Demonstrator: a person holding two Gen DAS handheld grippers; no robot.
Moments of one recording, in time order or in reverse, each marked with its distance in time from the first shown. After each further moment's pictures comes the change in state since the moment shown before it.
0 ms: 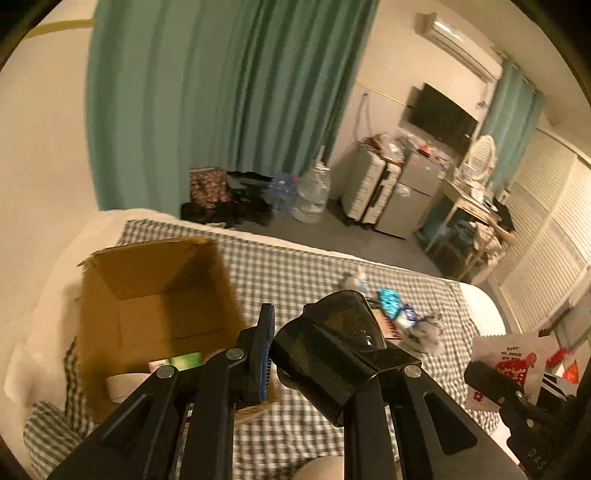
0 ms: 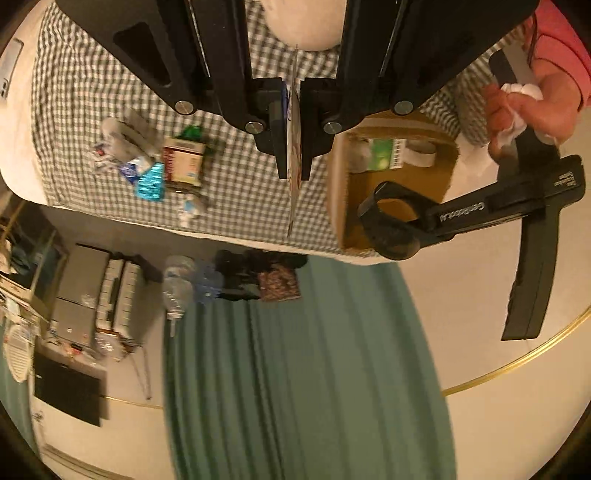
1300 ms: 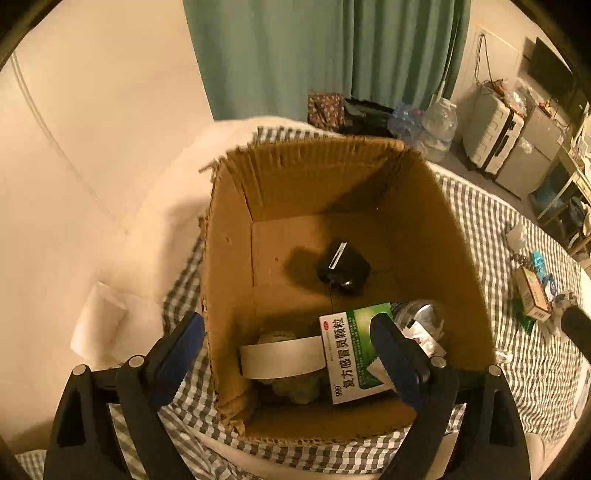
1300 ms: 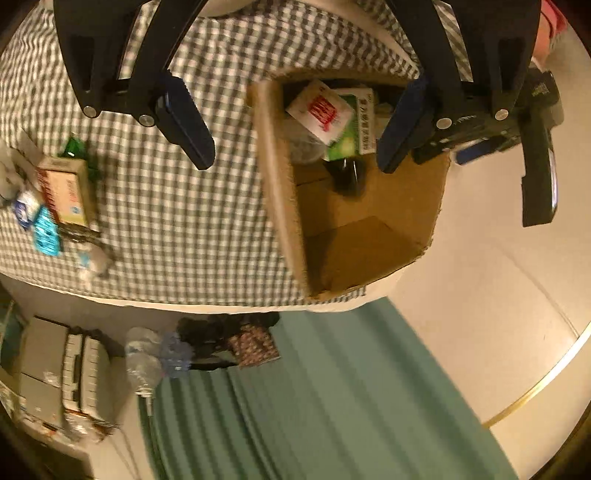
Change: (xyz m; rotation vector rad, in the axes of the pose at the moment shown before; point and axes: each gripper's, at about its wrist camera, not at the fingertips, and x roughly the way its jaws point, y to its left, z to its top) left arm 0.074 0.138 -0.040 -0.089 0.277 0.419; right arm 0.162 0.023 0.009 0.208 0.211 0.095
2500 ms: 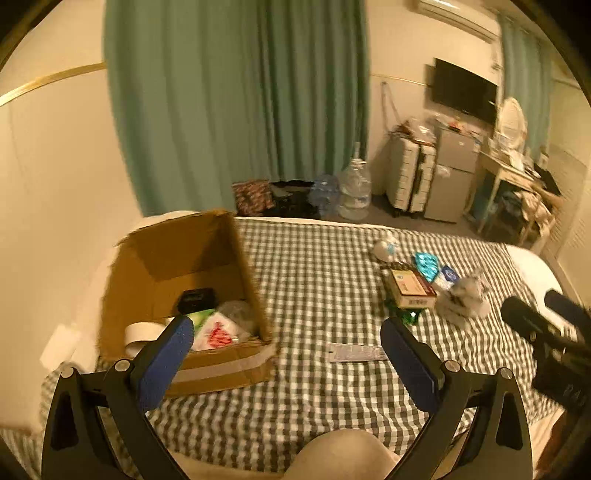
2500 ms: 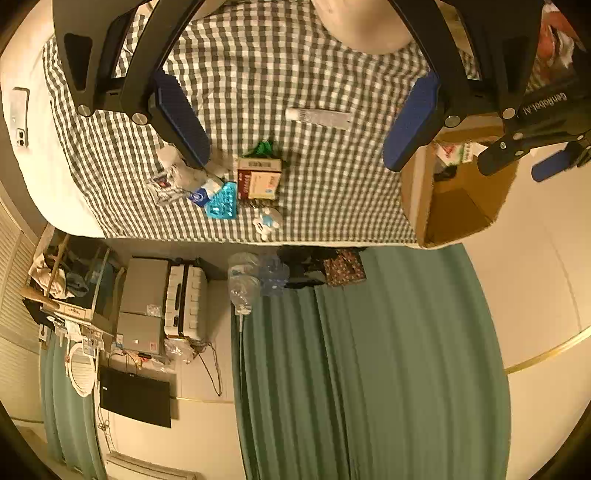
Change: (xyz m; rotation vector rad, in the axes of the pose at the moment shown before) left arm -0.127 -0.175 -0.115 0.182 -0.379 -0.161; right arm -0.168 -0.106 -0.087 -0.054 -0.317 -0.326
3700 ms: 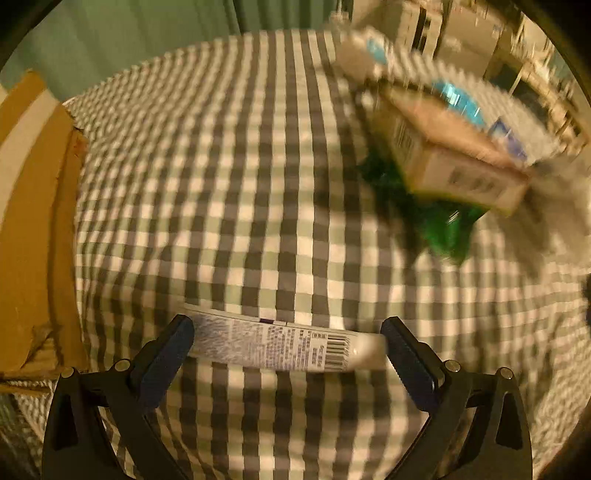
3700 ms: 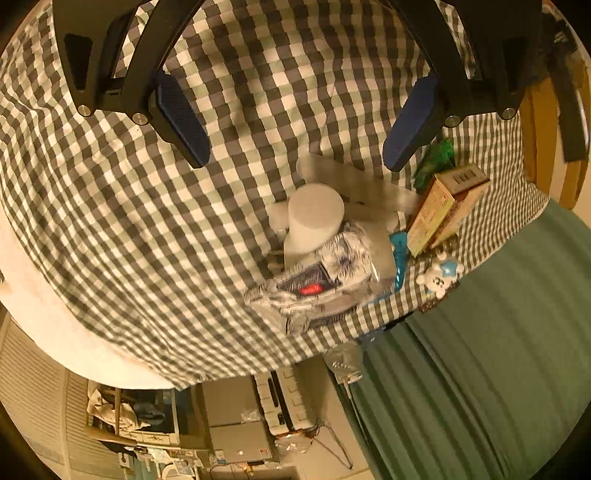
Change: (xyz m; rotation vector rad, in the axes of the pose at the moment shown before) left arm 0.274 -0.133 -0.075 0.066 0.579 0.002; right arm 0.173 -0.191 -0.079 0.383 0.221 -0.138
